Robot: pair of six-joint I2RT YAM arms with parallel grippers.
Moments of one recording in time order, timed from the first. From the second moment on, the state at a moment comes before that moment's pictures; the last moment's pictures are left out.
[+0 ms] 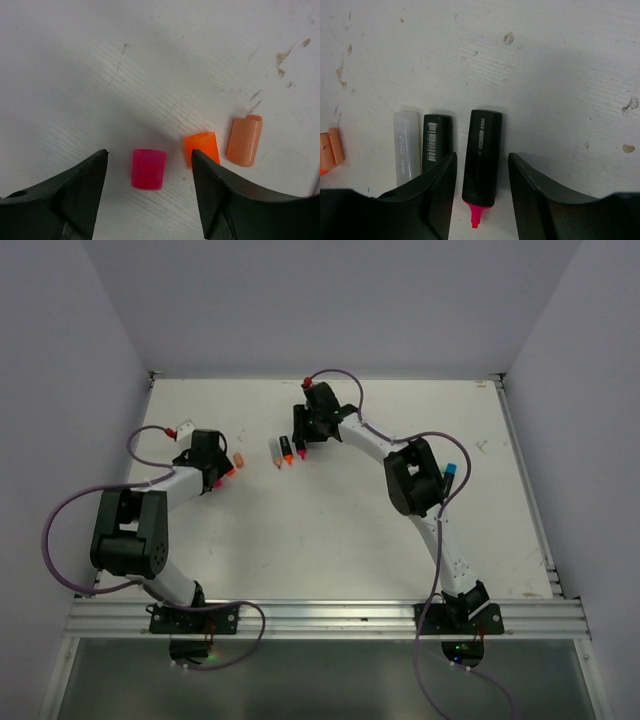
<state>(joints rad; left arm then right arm) -0.10 1.62 0.80 -0.06 -0.40 -0.64 0.59 2.50 2.12 -0.42 -0.07 0.45</state>
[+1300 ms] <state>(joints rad) -0.45 1.27 0.79 0.05 0.02 -0.53 0.14 2.05 1.55 -0.47 0.17 0.27</state>
